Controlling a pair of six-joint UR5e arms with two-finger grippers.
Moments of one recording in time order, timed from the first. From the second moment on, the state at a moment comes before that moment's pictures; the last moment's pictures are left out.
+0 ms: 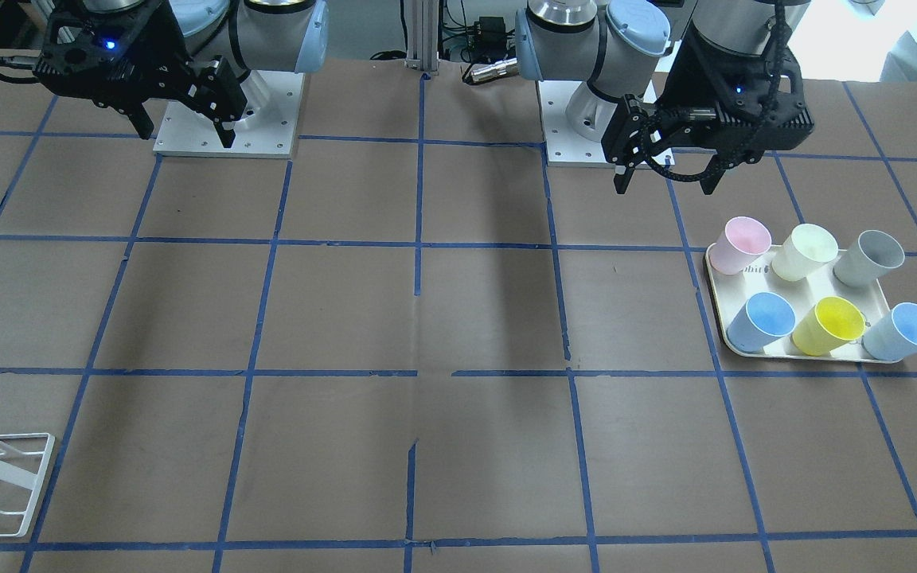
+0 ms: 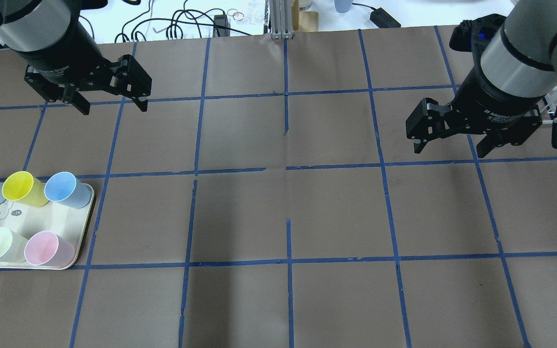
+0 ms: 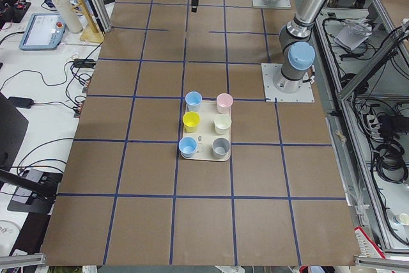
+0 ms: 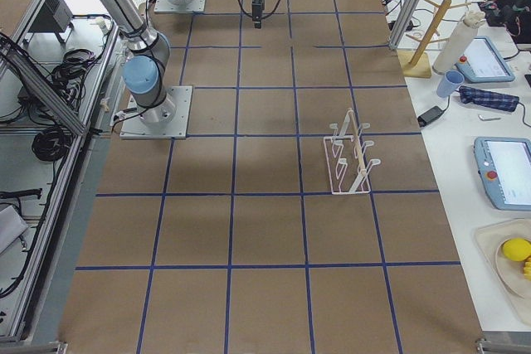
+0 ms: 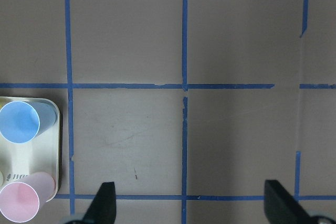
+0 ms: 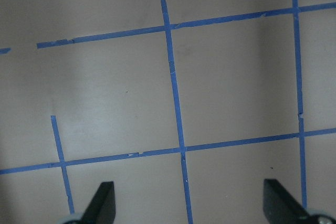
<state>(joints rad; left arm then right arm) -1.55 -1.51 -1.55 -1.57 1.58 0.01 1.54 -1.78 1.73 -1.53 -1.55 0.09</state>
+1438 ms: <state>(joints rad) -0.98 -1.50 -1.69 -1.56 1.58 0.80 1.54 -1.78 1.73 -1.54 -1.56 0.09</state>
